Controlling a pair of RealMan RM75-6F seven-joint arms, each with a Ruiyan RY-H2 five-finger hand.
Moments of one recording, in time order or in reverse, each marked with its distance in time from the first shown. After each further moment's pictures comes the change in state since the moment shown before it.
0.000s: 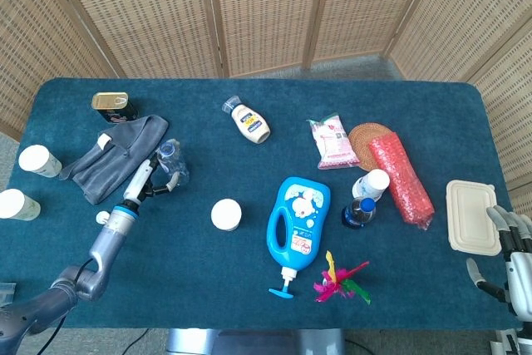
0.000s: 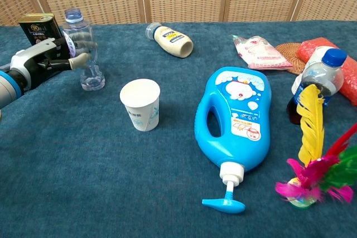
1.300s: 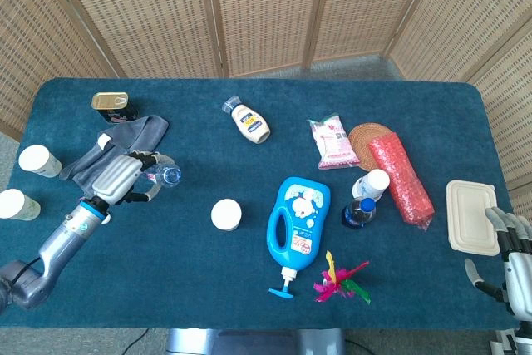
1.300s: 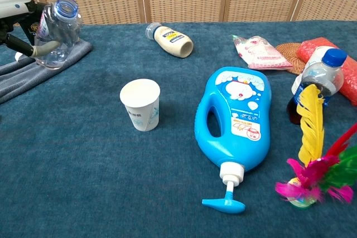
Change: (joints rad) left arm -0.012 0.465 0.088 -0.504 0.124 0.079 0.639; right arm 0.000 -0.025 0.000 0.027 0.005 -0.003 0.014
